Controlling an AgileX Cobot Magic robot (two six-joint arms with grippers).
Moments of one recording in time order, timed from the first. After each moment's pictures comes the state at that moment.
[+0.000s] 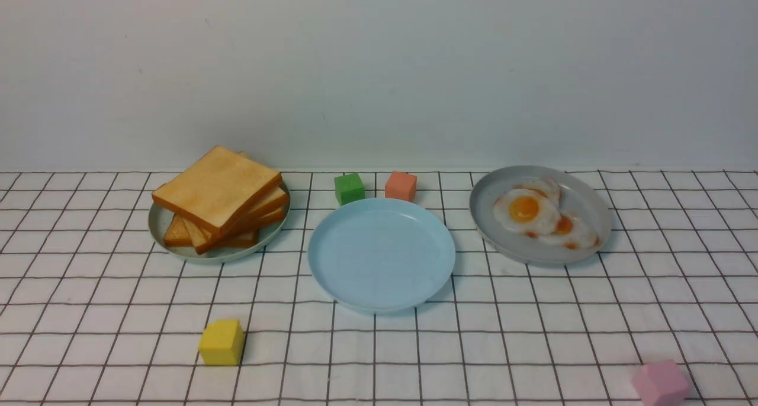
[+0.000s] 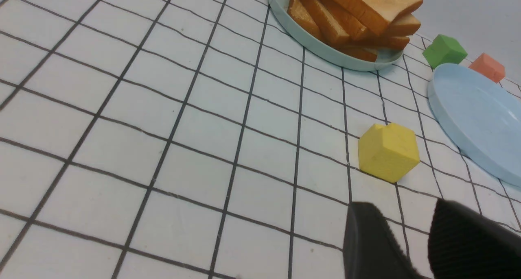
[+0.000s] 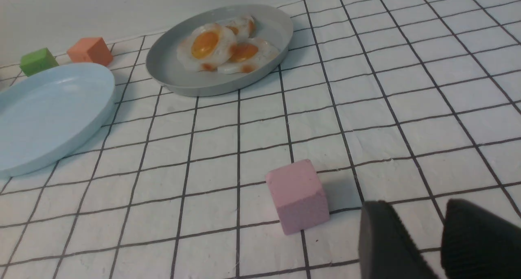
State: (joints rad) right arm 0.04 -0.01 0.02 -0.03 0.39 0.23; left arm -0.01 -0.01 0.03 -0.12 0.39 -0.34
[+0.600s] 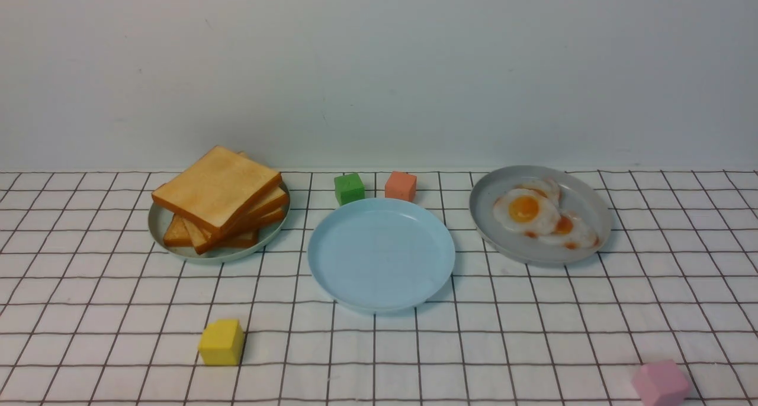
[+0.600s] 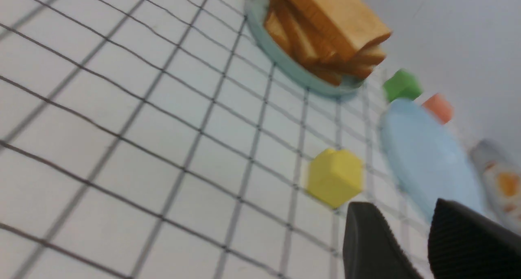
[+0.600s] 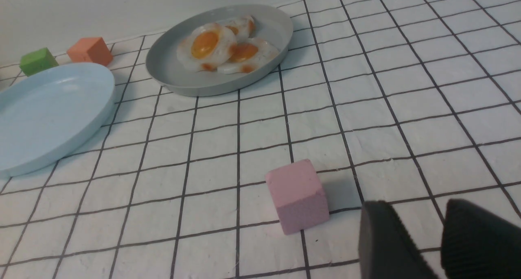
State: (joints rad) right arm 0.04 -0.01 0.02 -0.03 0.39 0.23; left arm -0.01 -0.01 0.03 -0.31 0.29 -0.43
